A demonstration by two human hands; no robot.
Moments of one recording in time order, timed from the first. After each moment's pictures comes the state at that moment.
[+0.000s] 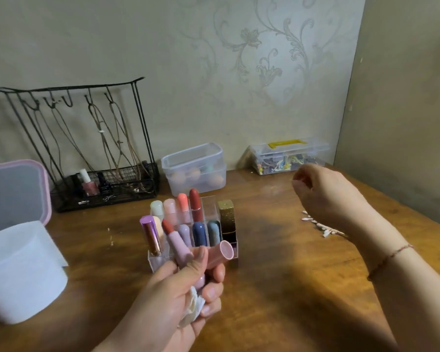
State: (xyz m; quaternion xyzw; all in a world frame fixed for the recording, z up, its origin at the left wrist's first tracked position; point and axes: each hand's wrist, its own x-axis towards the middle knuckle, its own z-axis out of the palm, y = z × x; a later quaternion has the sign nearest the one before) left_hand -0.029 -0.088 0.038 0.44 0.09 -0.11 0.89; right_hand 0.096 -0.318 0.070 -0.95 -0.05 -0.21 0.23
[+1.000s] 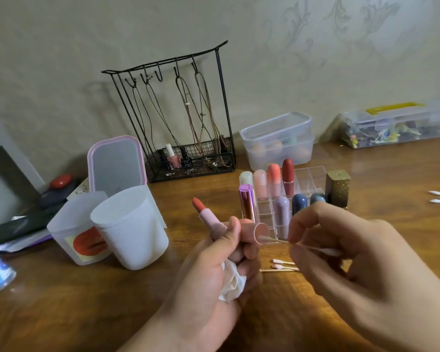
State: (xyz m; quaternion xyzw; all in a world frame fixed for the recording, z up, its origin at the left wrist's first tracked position) left_hand -0.043 -0.013 0.026 0.51 0.06 -0.02 0.86; right_hand -0.012 -0.193 0.034 -0.76 -0.41 -0.13 0.49
